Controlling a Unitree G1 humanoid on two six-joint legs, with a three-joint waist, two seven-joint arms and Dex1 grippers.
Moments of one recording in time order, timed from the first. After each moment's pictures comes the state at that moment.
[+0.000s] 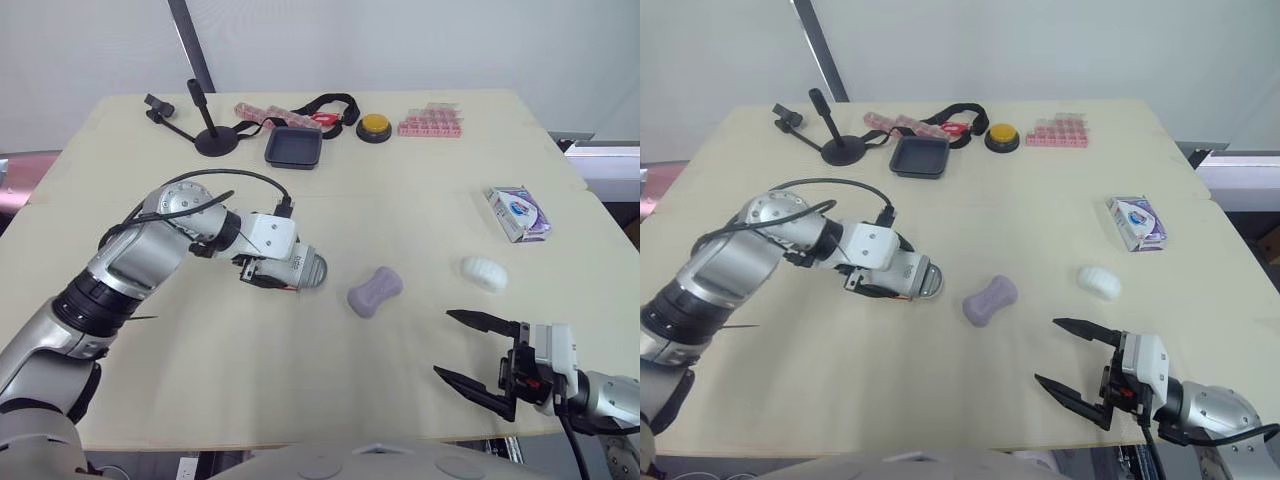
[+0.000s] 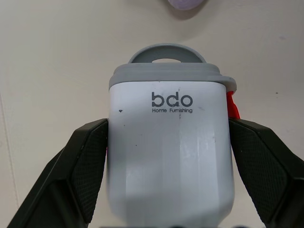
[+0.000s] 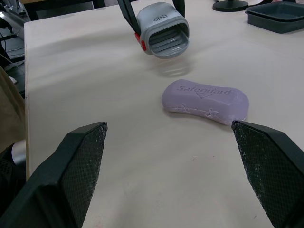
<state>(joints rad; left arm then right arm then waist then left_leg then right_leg) -0.66 0.82 -0.43 -0.24 0.00 0.35 -1.38 0.50 -0.56 -0.18 -0.34 0.56 -0.14 1.15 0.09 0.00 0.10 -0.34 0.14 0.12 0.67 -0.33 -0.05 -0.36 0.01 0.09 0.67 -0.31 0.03</state>
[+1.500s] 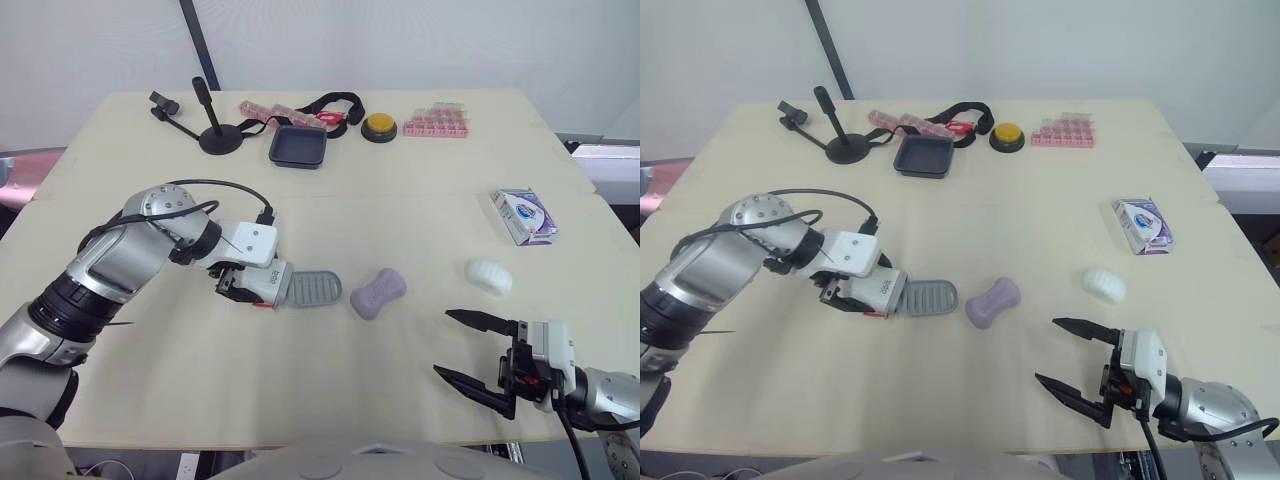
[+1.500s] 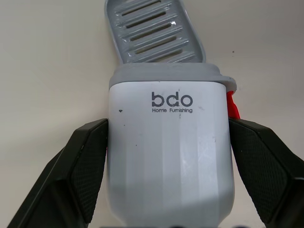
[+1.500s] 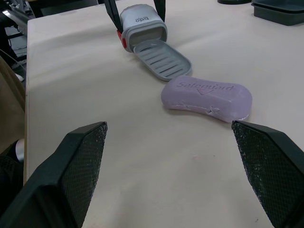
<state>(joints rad) -0.61 0.88 -0.41 -0.18 -0.04 0.34 -1.45 0.49 -0.57 -0.17 -0.32 0.55 -0.12 1.16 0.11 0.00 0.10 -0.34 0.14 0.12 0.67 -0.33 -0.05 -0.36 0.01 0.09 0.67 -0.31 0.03</state>
